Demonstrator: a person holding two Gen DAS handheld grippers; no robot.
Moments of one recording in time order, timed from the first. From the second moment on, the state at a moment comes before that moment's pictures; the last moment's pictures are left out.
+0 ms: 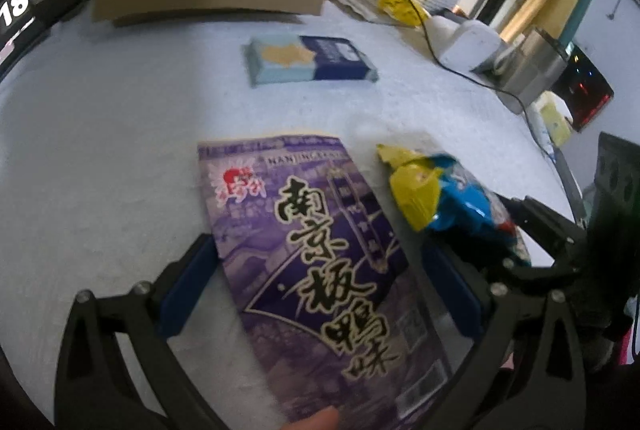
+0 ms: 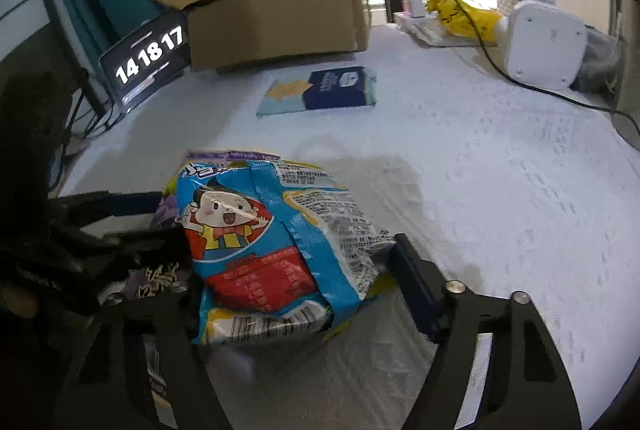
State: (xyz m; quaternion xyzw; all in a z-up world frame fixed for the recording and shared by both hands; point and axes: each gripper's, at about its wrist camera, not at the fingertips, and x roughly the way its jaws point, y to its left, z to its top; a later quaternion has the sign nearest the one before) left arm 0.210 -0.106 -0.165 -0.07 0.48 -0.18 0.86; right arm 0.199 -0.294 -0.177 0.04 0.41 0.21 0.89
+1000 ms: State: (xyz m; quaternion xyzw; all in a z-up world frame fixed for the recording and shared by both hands) left arm 0.196 -0.180 -0.165 0.11 0.45 -0.18 0.87; right arm 0.204 -0.345 -0.164 0.11 0.36 0.16 0.91
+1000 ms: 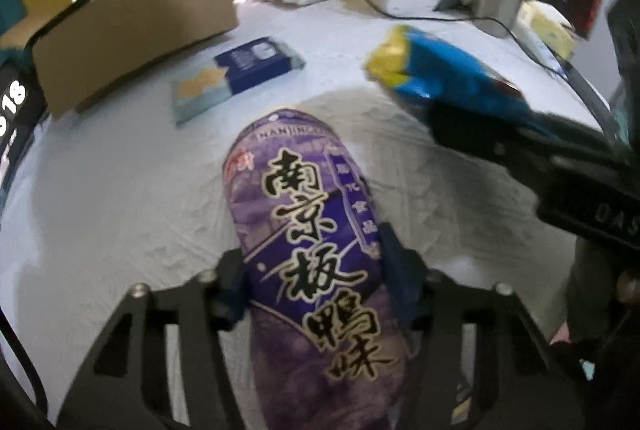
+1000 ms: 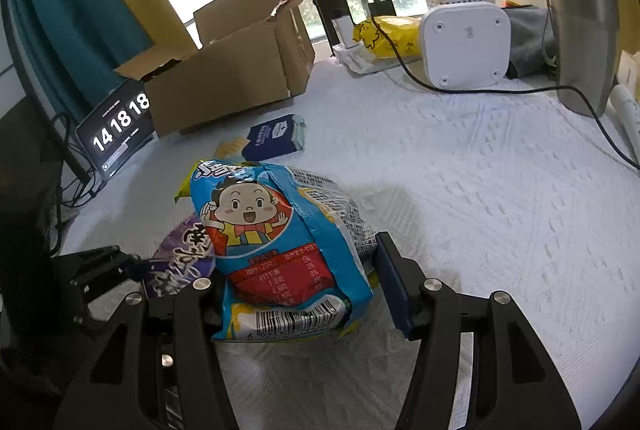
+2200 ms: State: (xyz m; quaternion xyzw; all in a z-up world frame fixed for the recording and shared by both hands) left arm 0.238 -0.023 -0.040 0.01 0.24 -0.17 0.96; right arm 0.286 -0.238 -0.052 -0.01 0.28 0.19 0.94
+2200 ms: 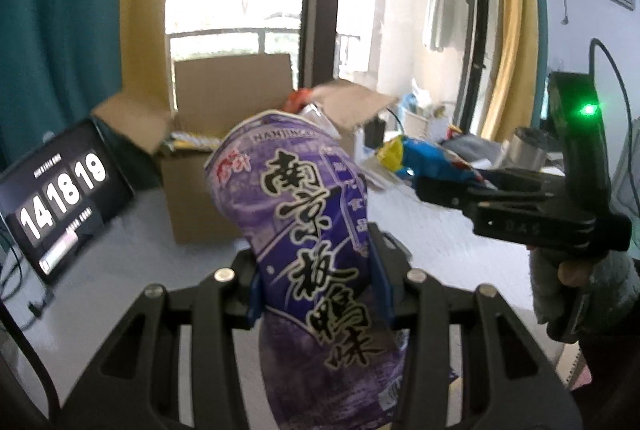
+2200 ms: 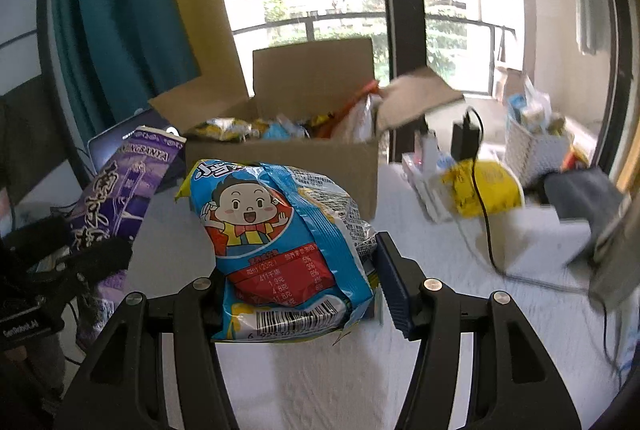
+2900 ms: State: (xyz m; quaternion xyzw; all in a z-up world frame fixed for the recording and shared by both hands) left arm 0.385 0.030 0.022 0.00 0.17 -0.12 0.98; right arm 0.388 -0.212 0.018 -0.03 0.19 0.19 0.96
